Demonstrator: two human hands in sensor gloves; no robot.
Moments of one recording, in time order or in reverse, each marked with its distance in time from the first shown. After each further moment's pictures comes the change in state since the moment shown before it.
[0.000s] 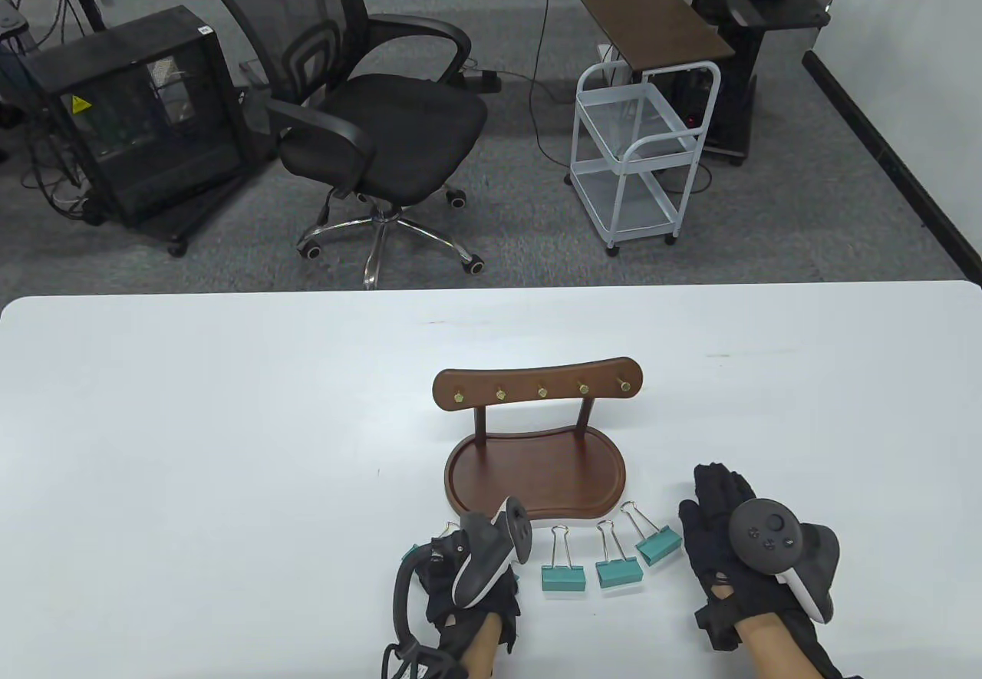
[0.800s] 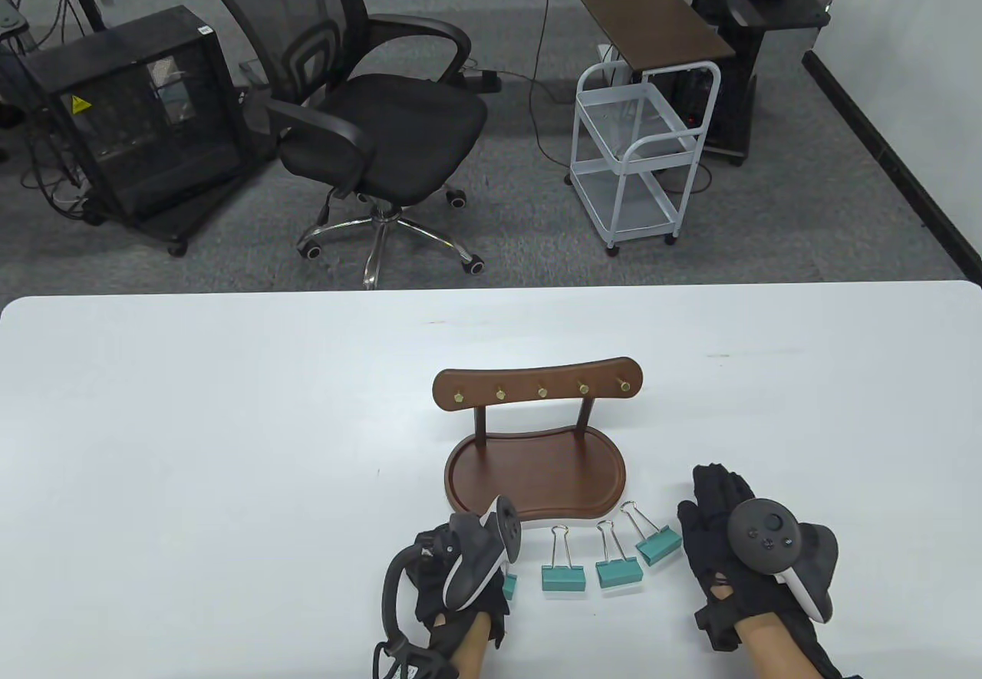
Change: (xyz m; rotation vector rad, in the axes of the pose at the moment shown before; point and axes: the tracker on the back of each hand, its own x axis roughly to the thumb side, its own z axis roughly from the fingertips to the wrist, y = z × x) left_hand -0.015 0.011 0.004 0.093 0.034 0.025; right_hand 0.001 0.000 0.000 0.005 -0.003 0.005
